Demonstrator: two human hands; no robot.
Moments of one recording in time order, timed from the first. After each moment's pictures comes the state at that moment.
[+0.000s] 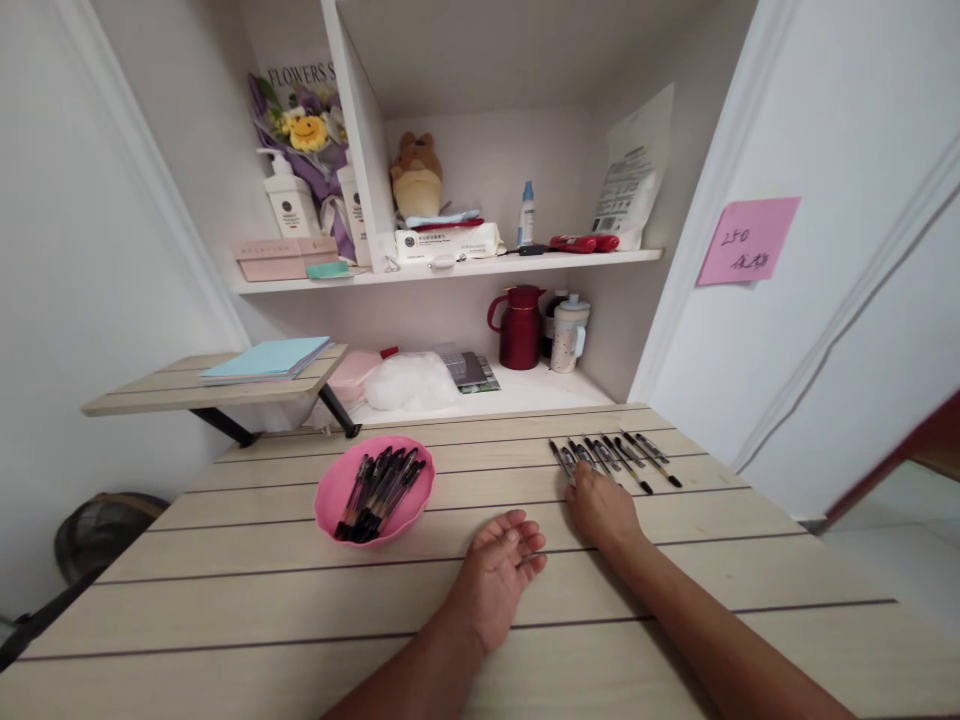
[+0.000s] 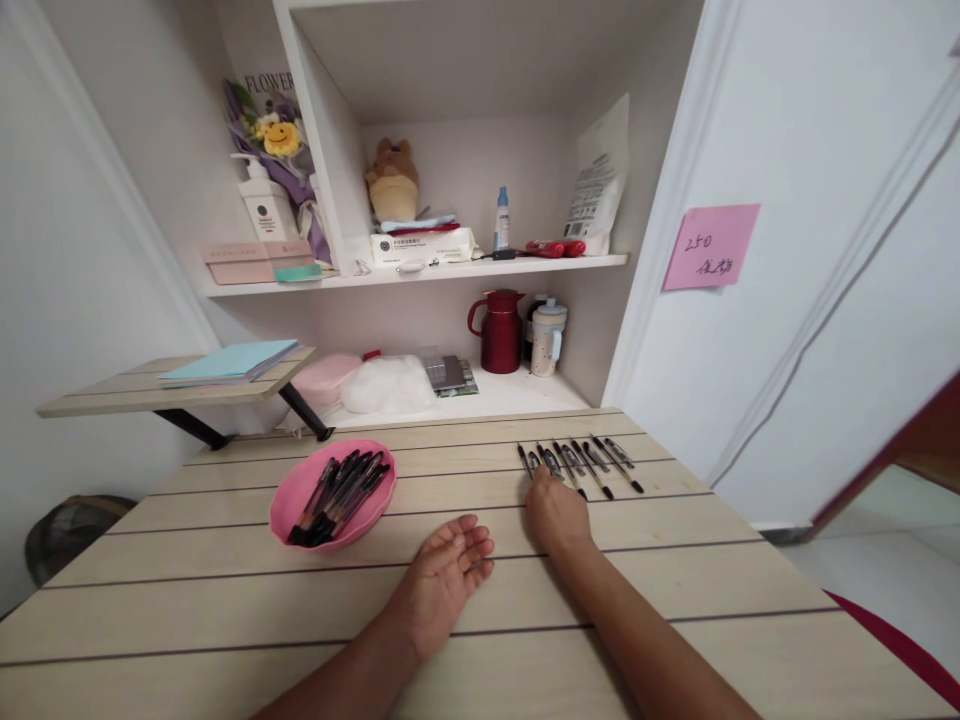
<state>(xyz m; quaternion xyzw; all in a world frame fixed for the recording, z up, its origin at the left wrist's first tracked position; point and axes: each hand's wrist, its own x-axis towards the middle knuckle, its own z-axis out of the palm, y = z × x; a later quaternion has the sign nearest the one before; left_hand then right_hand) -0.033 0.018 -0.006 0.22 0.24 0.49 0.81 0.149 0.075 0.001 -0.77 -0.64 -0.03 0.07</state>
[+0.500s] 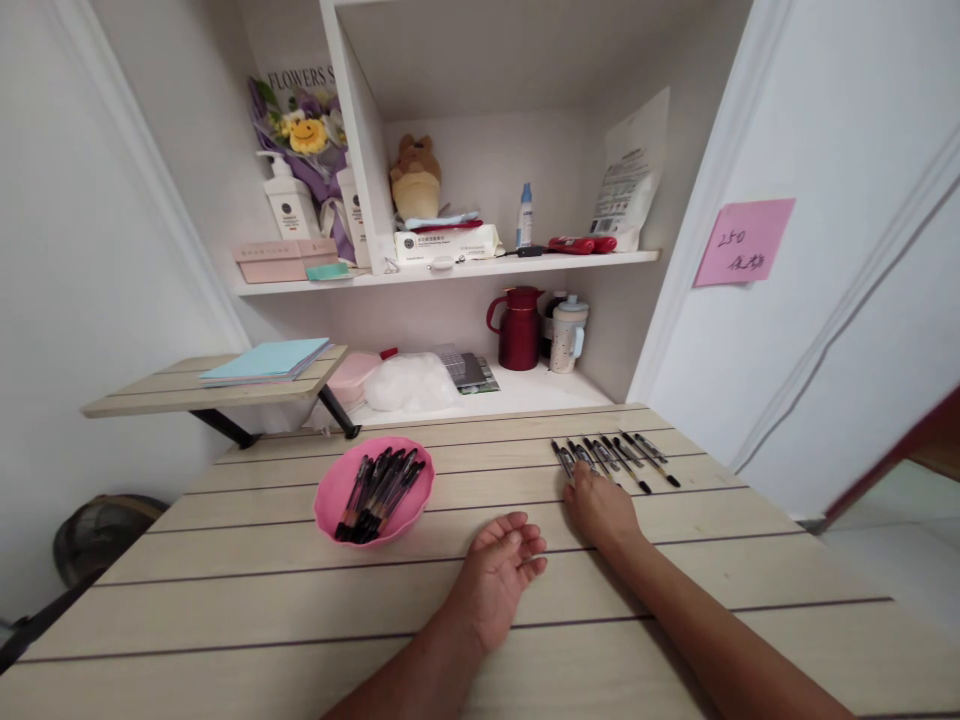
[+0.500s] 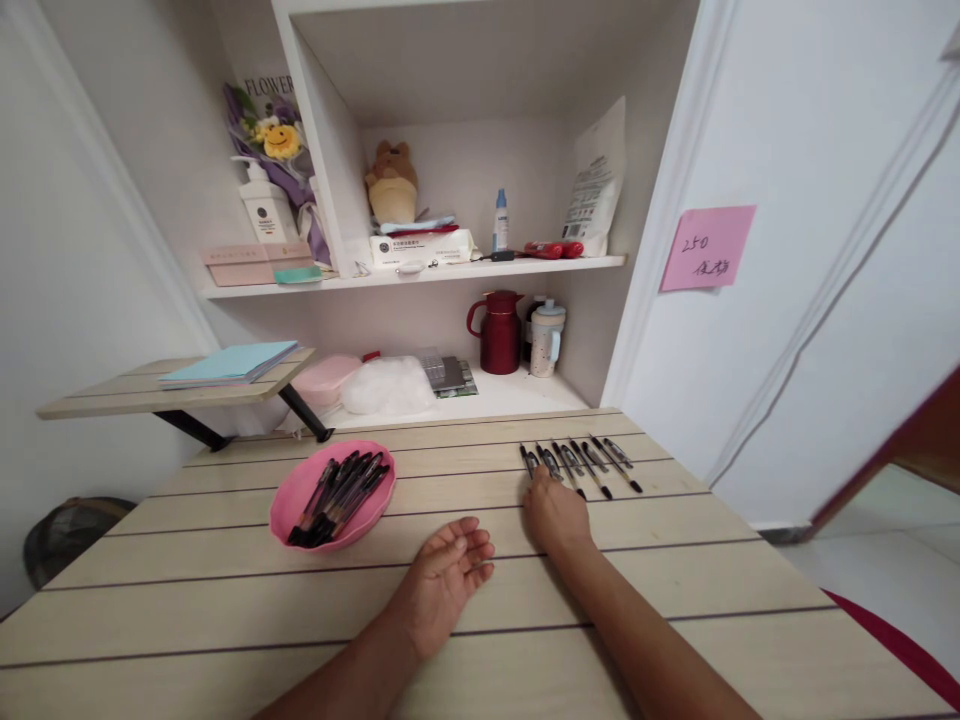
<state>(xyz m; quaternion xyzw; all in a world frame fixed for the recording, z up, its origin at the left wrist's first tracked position) -0.033 0.017 -0.006 0.24 0.24 0.48 0.81 0.147 0.073 0.001 -0.77 -0.63 -0.01 0.08</state>
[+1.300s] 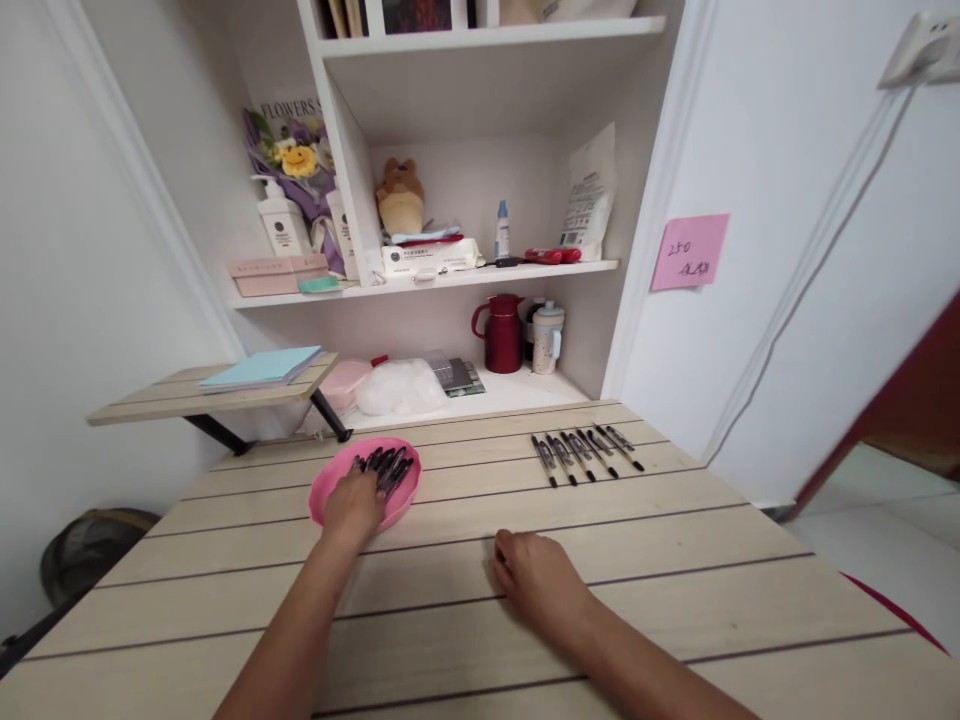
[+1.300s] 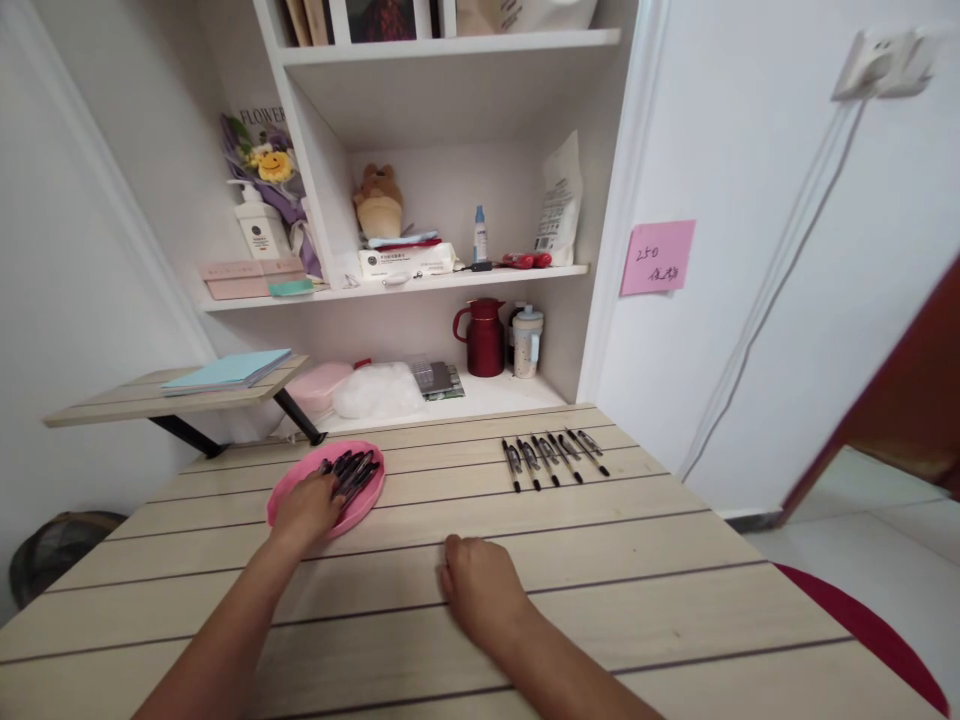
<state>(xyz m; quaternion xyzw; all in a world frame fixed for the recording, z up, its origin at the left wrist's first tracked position) -0.174 0.078 0.062 0.71 0.67 0.20 0.01 0.070 -0.026 0.031 -0.62 -0.78 0.08 0.09</state>
